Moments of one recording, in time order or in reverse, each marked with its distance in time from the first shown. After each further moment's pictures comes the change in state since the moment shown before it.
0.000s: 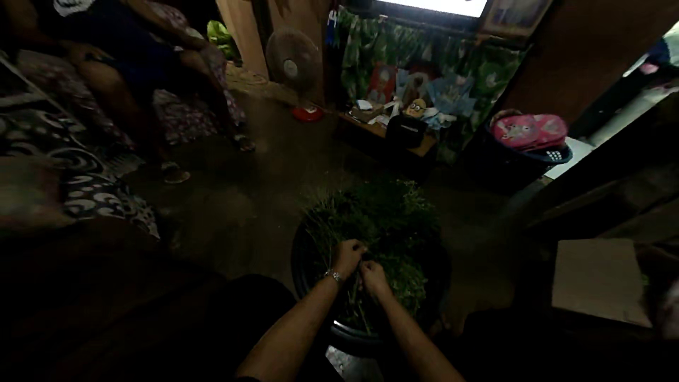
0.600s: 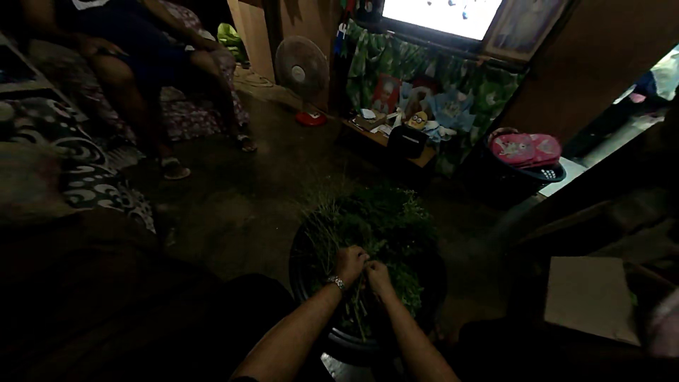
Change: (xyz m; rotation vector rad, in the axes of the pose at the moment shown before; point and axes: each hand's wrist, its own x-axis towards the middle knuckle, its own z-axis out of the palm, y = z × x) left_hand -0.014 0.009 0.002 0.190 -0.006 0.095; right_hand -0.003 -0.015 -0.009 -0.030 0.052 -0.048
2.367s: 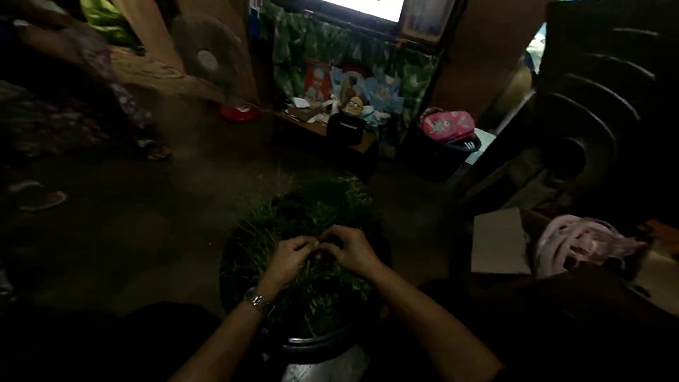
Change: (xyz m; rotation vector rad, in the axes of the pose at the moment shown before) left_hand -0.041 0.074 -0.024 -0.582 0.038 0.082; right_hand -0.069 -0.080 -0.112 -0.440 -0.118 -0.752
